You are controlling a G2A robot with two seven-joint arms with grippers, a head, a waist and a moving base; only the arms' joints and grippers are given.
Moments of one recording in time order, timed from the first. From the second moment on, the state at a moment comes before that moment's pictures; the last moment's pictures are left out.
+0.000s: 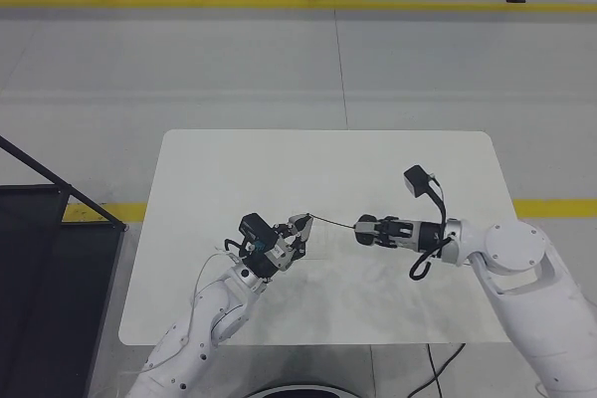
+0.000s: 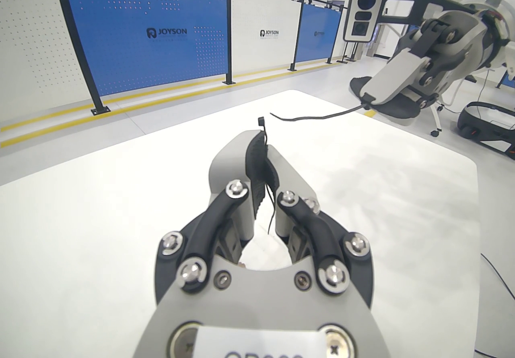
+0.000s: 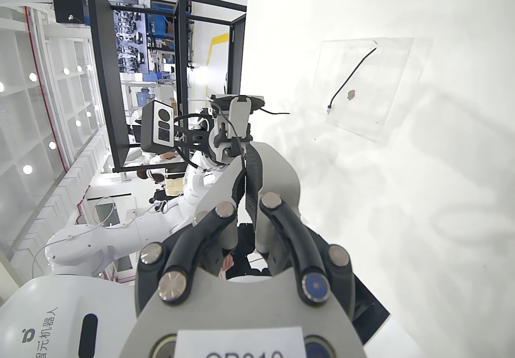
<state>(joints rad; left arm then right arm) 1.30 -1.28 -1.10 -1.56 1.33 -0.32 0.31 -1.00 -0.97 1.22 -1.69 0.22 0.13 1.03</state>
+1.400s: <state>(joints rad) 1.31 -1.29 -1.10 -1.58 1.32 -0.27 0.31 -1.00 -0.97 1.22 -1.76 0.18 0.20 0.99</state>
